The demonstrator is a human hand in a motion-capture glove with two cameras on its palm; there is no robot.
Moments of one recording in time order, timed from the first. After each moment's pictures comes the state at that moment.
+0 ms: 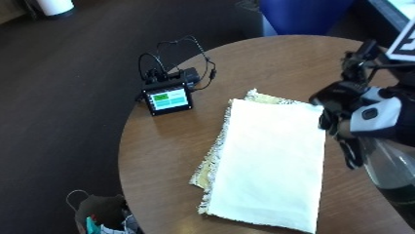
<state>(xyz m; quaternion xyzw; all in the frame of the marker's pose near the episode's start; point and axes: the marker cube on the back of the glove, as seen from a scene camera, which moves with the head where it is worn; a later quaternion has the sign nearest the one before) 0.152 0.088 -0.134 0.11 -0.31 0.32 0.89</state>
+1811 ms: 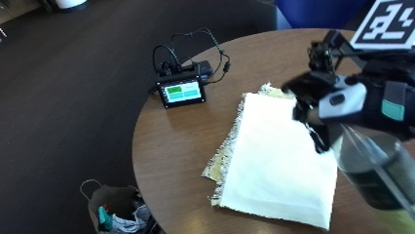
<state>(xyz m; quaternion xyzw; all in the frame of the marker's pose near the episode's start) 0.103 0.076 -0.104 -0.24 -0.31 0.34 0.86</state>
